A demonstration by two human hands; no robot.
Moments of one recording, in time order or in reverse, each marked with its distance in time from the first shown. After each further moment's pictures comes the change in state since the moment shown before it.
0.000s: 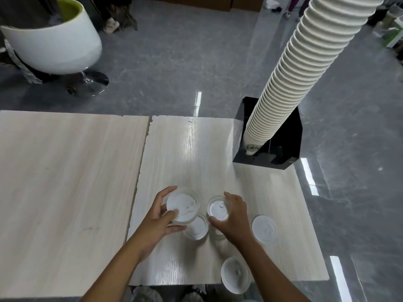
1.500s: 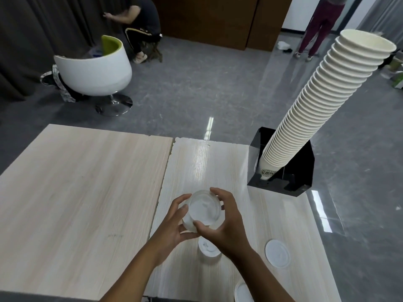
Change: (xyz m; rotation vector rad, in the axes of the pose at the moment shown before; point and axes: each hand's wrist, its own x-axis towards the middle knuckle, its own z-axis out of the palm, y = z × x) left_hand -0.020 0.029 -0.010 -0.098 -0.042 0.130; right_hand -0.018 -0.144 -0.016 0.241 0.109 -0.518
